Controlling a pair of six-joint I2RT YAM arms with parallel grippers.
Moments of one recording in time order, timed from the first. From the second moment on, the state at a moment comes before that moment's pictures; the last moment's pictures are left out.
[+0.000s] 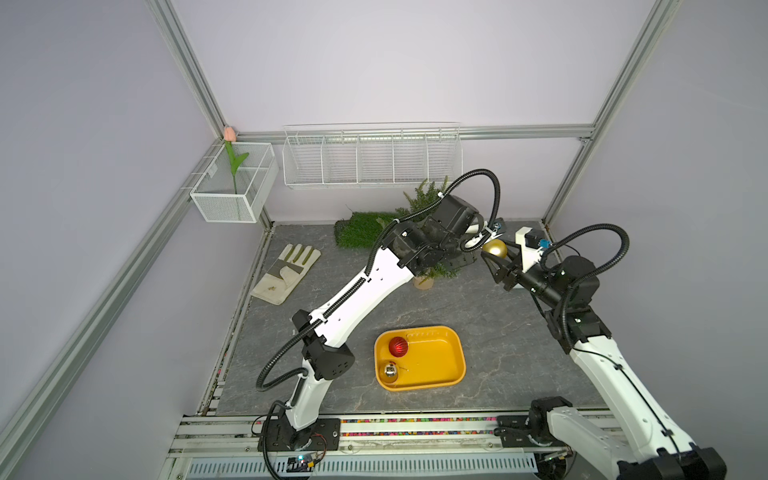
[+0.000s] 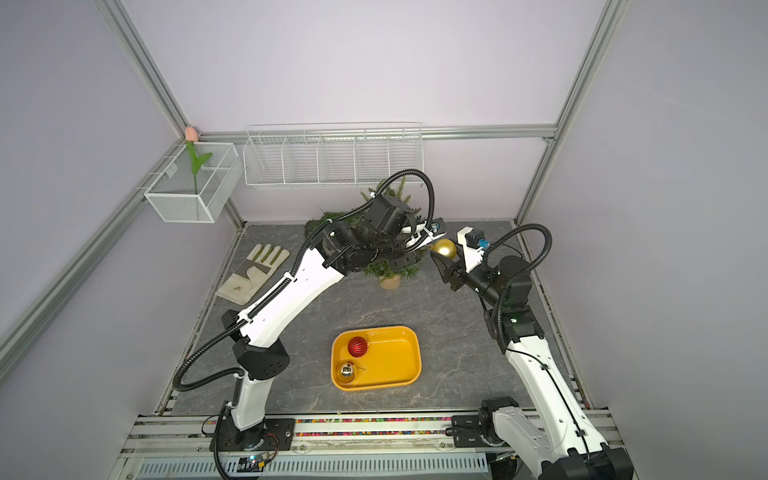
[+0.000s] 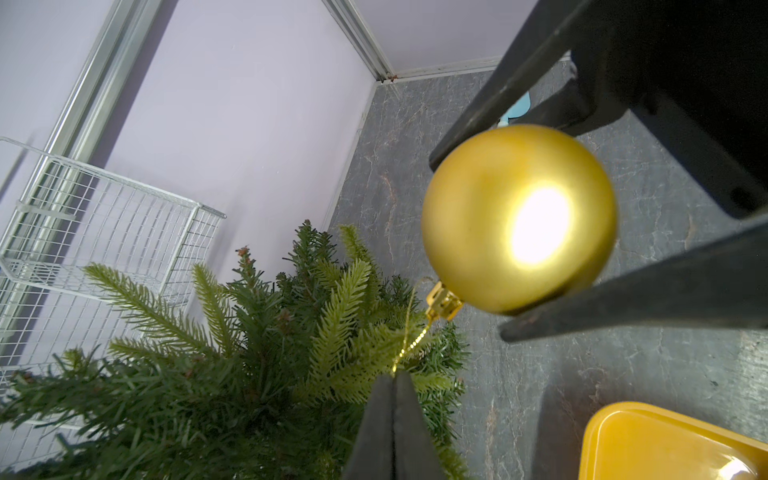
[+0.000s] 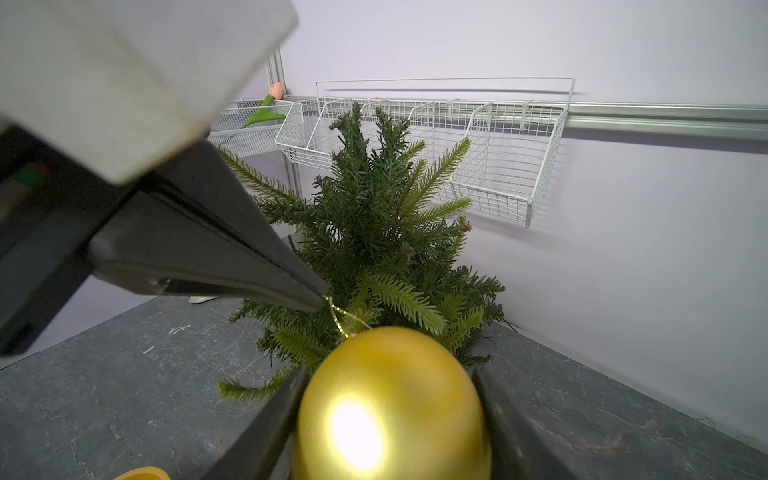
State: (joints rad) left arm -1.02 2.07 2.51 -1.08 -0.16 0.56; right arm 0.15 0.96 0.81 0.14 -0.56 0.00
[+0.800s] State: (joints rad) left arm -1.02 2.09 2.50 -1.07 -0.24 0.57; right arm 0.15 1.03 0.81 0.15 -0.59 0.00
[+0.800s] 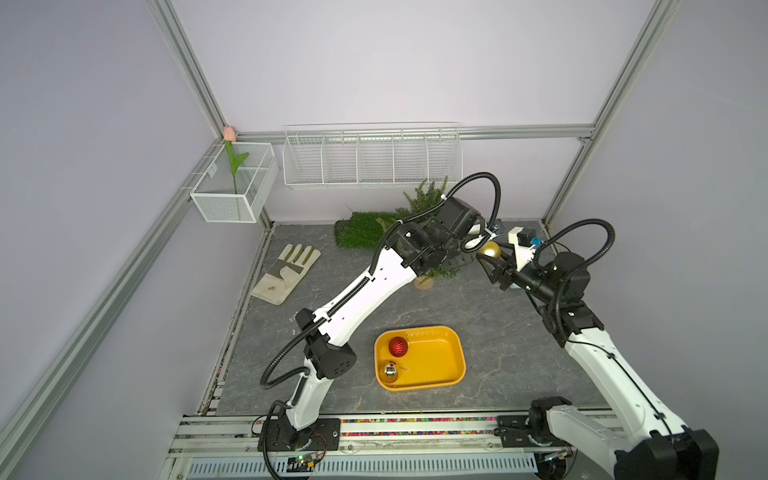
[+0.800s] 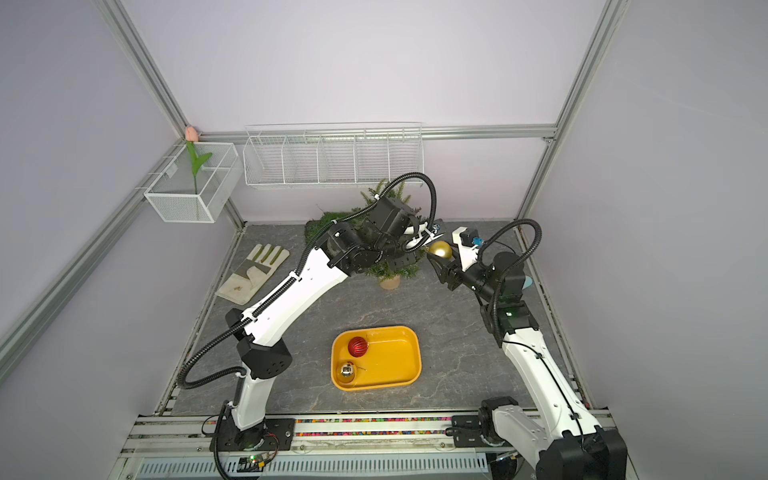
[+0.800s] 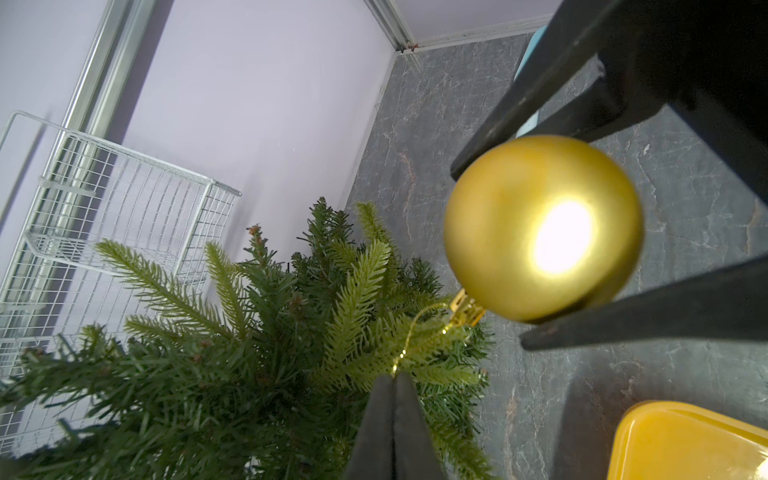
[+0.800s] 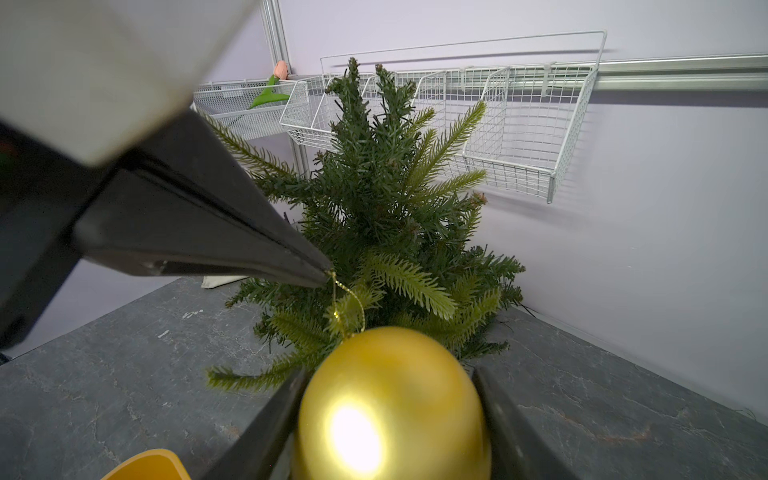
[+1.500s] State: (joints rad) left arm -1.02 2.08 2.44 -1.06 -0.23 0.57; right arm 0.15 0.98 0.79 0.16 -0.61 0.01
